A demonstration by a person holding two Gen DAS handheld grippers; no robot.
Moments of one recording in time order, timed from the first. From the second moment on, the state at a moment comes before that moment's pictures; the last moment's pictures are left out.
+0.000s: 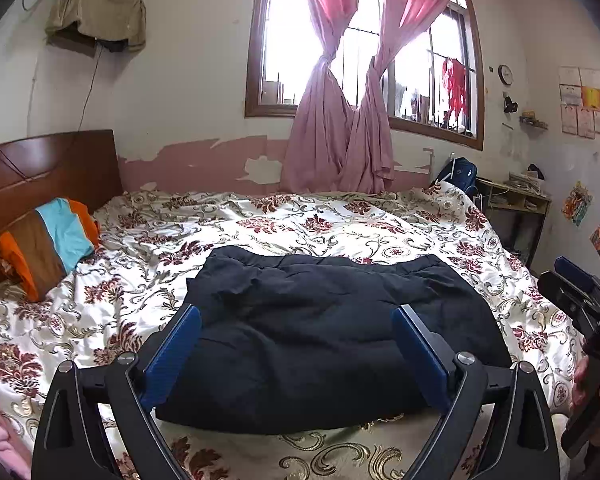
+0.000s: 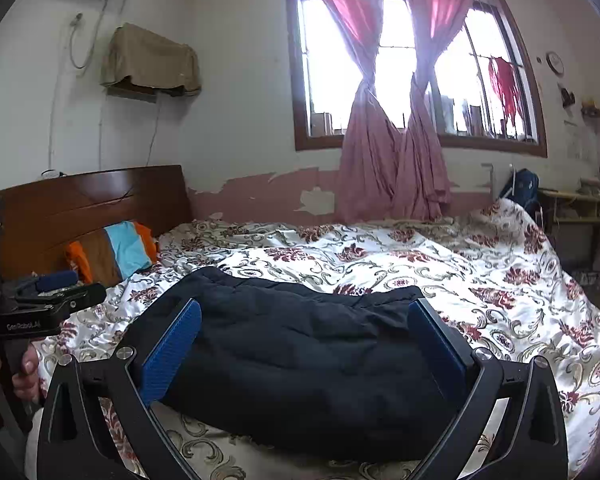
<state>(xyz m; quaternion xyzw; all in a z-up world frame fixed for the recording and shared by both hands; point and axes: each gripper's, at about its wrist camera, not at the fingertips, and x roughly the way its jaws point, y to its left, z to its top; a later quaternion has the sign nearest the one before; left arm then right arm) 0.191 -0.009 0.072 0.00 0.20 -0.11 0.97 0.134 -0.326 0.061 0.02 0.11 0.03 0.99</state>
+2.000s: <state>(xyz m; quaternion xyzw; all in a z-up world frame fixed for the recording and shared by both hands) 0.101 0.022 -0.029 0.00 0.24 -0.05 0.97 0.060 -0.282 -0.023 -0.01 0.17 0.01 0.99</state>
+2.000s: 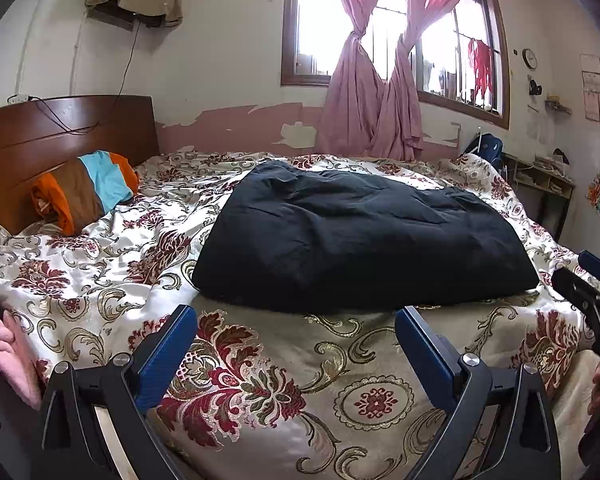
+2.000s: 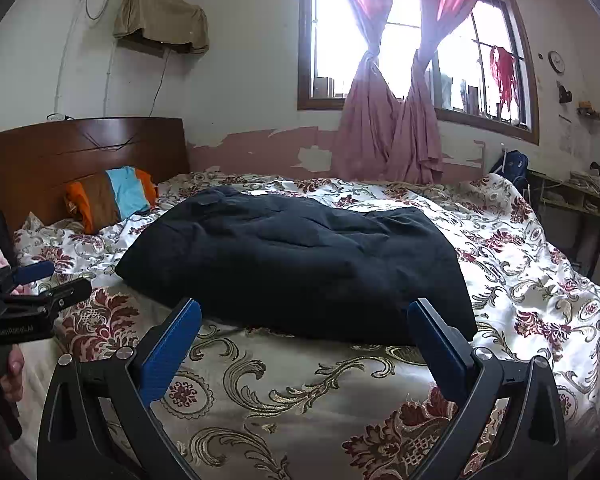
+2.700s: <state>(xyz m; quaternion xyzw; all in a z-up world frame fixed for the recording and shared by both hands) 0.100 0.021 -0.029 0.00 0.24 -0.05 0.97 0.062 -0.281 -0.027 -0.01 0.18 0.01 0.98</state>
